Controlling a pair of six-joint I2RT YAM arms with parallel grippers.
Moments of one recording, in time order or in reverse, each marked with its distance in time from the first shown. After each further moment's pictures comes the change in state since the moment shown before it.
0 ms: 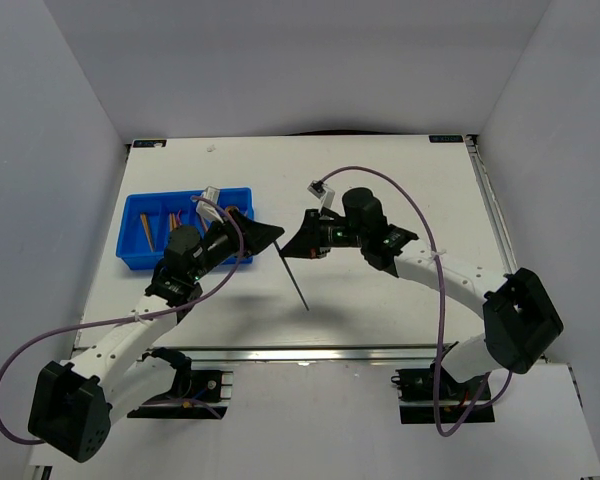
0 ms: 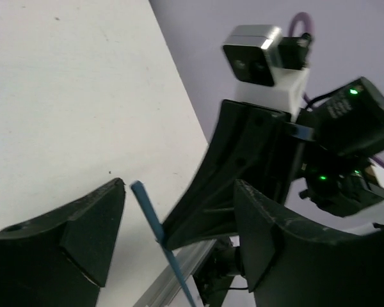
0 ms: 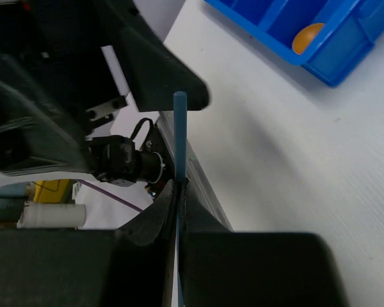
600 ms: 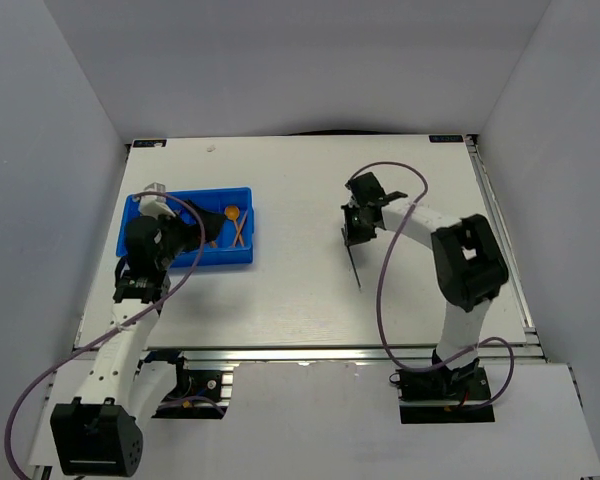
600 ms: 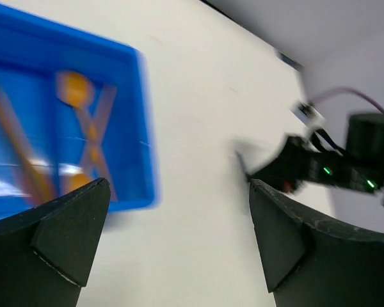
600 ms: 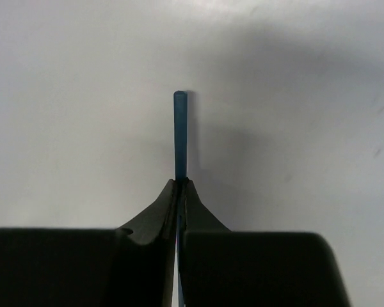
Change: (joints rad) left arm 0.422 -0.103 0.092 -0.429 -0.120 0.354; right arm -0.263 0.462 0.322 -0.579 0.552 -0.399
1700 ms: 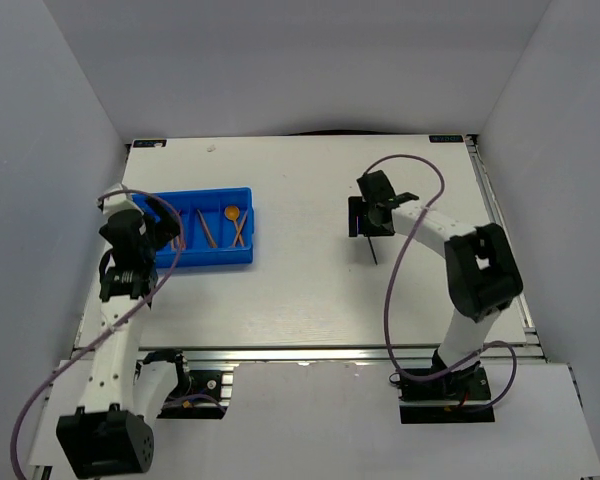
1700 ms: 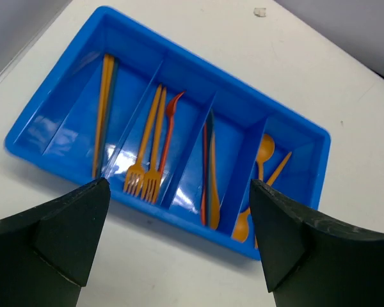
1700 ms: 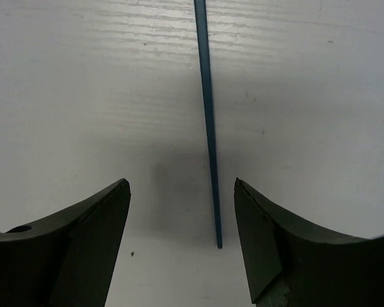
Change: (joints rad) left arm 0.098 0.048 0.138 -0.228 -0.460 0.154; right arm -0.015 -0.174 -0.113 0.026 0.209 0.029
